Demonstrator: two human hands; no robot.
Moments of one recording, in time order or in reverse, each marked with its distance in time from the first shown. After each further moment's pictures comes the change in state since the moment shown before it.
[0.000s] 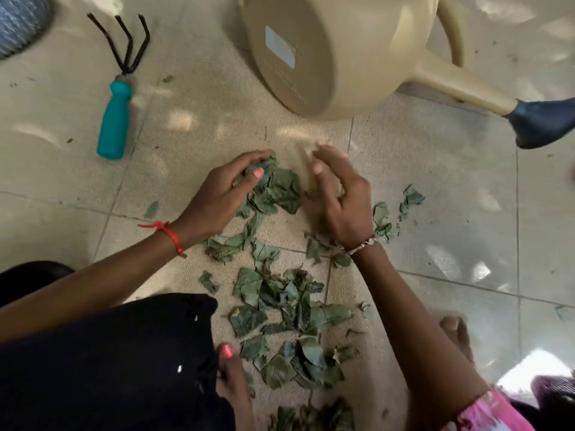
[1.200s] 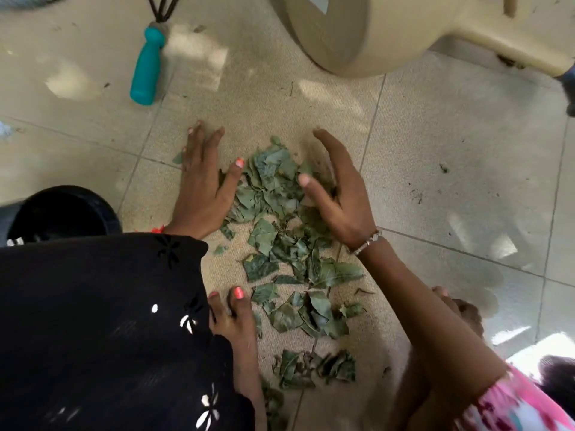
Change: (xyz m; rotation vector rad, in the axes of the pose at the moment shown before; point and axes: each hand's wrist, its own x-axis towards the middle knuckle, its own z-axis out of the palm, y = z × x) left_hand -0.069 -0.036 0.008 0.412 0.331 -0.188; right_hand -0.049 -0.012 0.009 0.018 -0.220 -0.086
